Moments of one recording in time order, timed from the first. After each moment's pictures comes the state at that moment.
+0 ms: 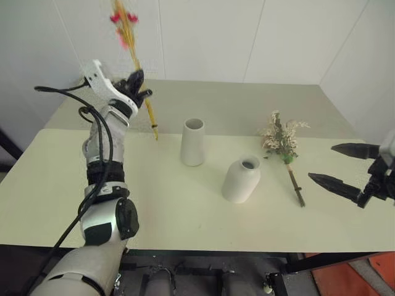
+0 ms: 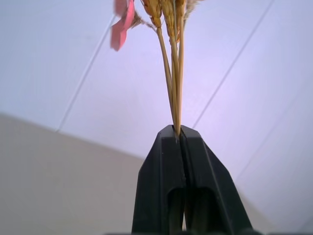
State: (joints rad) left arm -1.13 0.27 0.50 0.63 -0.54 0.28 -0.50; right arm 0.06 -1.00 -0.77 -0.66 0.65 0.81 0.89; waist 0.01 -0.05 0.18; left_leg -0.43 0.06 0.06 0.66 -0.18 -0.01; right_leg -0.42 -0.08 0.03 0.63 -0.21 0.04
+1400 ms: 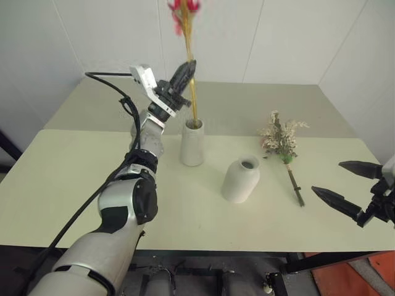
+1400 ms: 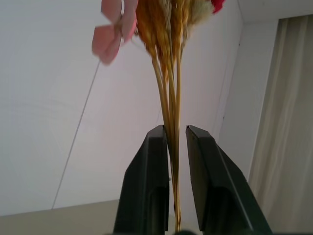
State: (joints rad) left arm -1.30 0.13 0.43 1.21 -0.46 -0.27 -1.04; right arm 0.24 -0.94 -0.88 -0.80 0.70 0.85 0.78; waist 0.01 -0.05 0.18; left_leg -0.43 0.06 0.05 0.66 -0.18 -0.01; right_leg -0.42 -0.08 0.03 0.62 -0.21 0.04
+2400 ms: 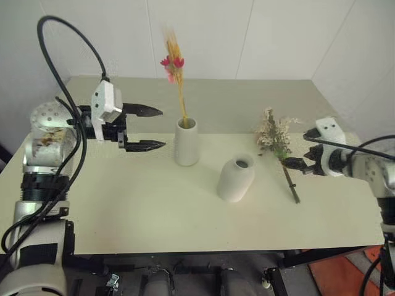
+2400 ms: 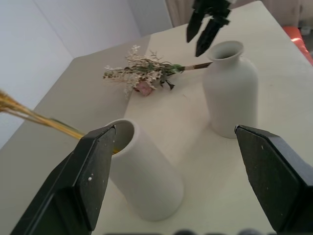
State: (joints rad) left arm -0.85 0.79 0.05 0.18 -0.36 0.19 -1.50; right arm -0.80 -0.88 0.10 0.22 0.42 1.12 0.56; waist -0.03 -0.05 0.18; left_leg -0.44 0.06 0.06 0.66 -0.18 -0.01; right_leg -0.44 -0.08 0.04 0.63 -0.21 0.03
